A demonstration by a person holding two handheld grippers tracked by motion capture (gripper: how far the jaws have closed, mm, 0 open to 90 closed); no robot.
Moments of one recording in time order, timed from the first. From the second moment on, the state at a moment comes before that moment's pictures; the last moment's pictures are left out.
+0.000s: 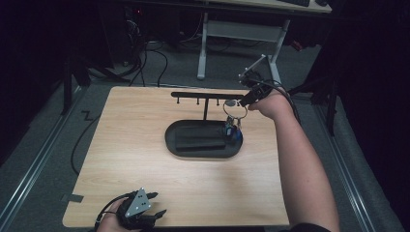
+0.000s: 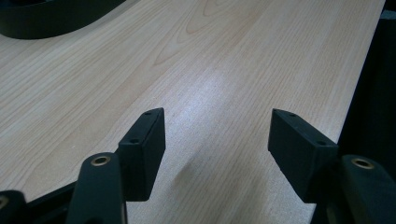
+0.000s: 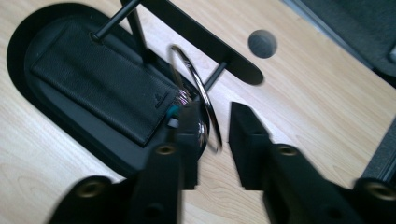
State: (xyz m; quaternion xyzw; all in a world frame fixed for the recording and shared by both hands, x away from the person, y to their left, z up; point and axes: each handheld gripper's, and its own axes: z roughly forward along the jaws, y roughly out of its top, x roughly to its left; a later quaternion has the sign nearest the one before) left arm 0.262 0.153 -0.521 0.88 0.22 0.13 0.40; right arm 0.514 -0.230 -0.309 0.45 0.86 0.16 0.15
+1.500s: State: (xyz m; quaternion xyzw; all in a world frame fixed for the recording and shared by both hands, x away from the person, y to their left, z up) left arm 0.269 0.158 -0.524 0.84 0.27 0.13 0.45; right arm 0.267 -0.276 -0.516 0.46 0.77 0.39 0.23
